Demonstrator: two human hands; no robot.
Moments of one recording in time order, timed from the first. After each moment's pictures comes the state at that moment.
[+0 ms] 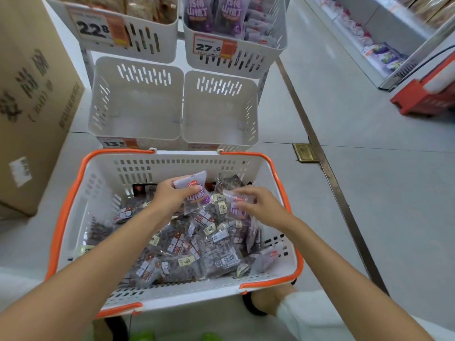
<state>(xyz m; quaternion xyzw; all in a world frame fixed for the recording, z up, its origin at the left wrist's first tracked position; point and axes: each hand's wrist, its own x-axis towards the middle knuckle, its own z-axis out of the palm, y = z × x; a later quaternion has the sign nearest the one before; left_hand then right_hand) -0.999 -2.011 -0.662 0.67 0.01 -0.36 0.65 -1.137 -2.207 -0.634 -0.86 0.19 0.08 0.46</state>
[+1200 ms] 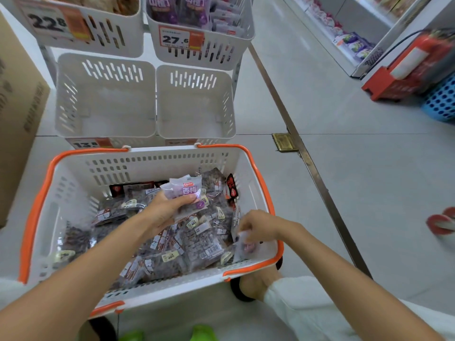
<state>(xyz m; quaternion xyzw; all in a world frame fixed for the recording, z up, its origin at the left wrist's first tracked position) -1.031 -2.020 -0.670 0.58 -0.03 -0.52 0.63 -1.196 -2.224 -0.651 -0.90 0.13 0.33 0.26</state>
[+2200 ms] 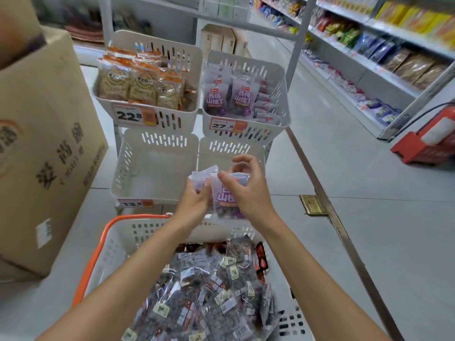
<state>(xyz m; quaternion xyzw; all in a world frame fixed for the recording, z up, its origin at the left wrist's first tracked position) -0.930 -2.044 -0.546 0.67 -0.19 -0.28 0.66 -1.004 -2.162 -0.499 -0.78 0.12 -0.24 0.57</state>
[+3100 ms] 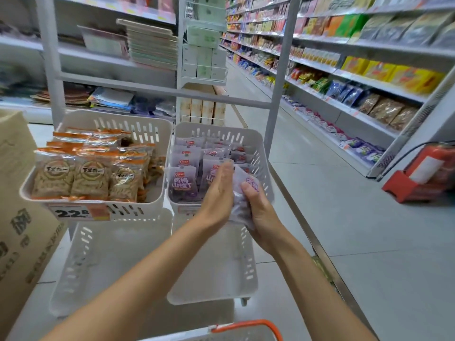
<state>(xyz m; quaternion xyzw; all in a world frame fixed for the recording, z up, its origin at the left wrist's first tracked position) -0.819 -2.222 -0.429 0.66 -0.29 -0.18 0.67 -0.887 -2.327 -0.459 -0.65 0.11 -0.16 0.73</state>
